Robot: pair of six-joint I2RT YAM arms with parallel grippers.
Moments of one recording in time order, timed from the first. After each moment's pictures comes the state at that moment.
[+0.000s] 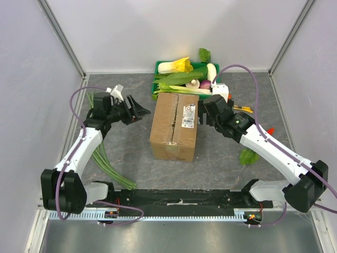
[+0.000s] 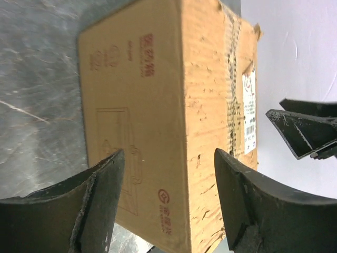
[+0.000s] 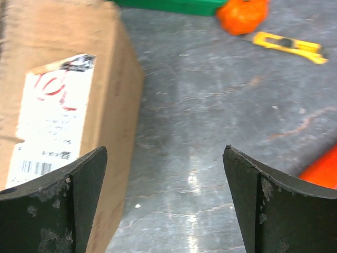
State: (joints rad) left arm -0.09 1.21 0.89 -0.23 0.62 -0.66; right arm 0.69 1.27 1.17 -0.66 0.58 0.45
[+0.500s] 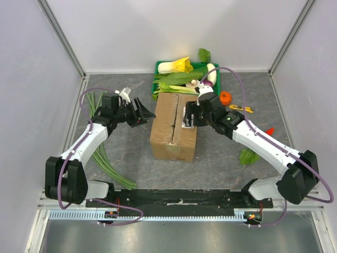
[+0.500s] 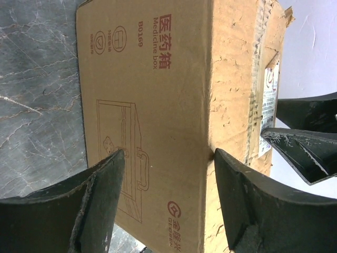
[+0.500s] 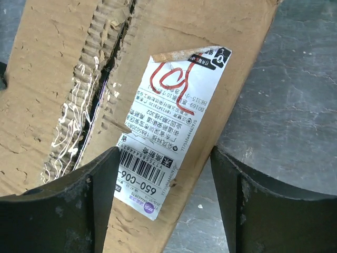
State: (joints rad) left arm -0.19 1.33 0.90 -0.21 0.61 -0.67; right arm 0.68 1.36 1.16 -0.47 0.14 0.44
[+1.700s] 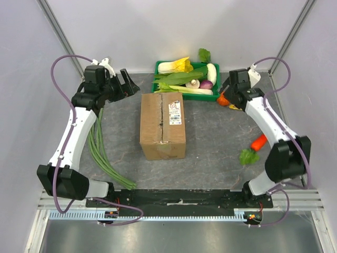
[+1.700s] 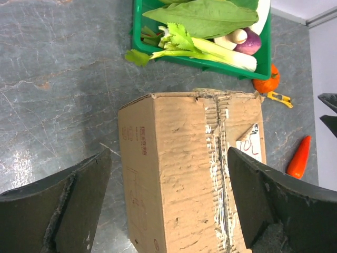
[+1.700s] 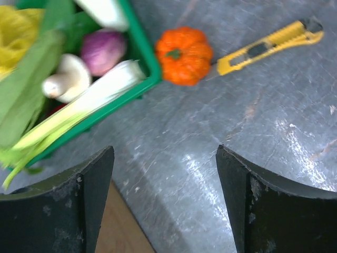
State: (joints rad) left arm -0.14 1.35 1.42 -0.61 0.23 -0.45; right arm 0.24 1.52 1.34 -0.51 0.34 0.78
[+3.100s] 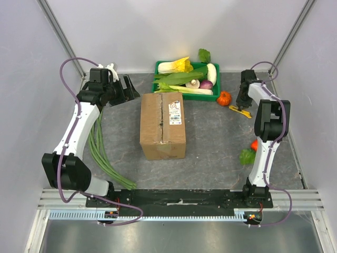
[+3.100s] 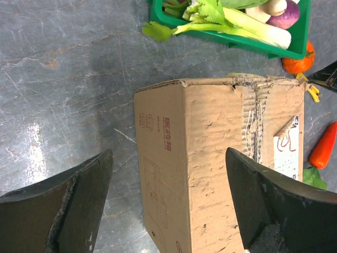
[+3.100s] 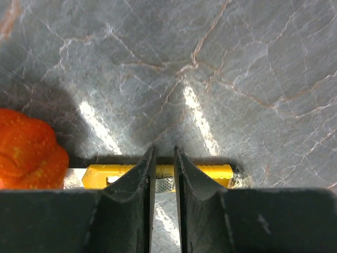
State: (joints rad) left arm -0.11 1.44 1.40 -0.65 0.25 -0.39; right arm -0.06 2.22 1.73 -0.65 0.24 0.32
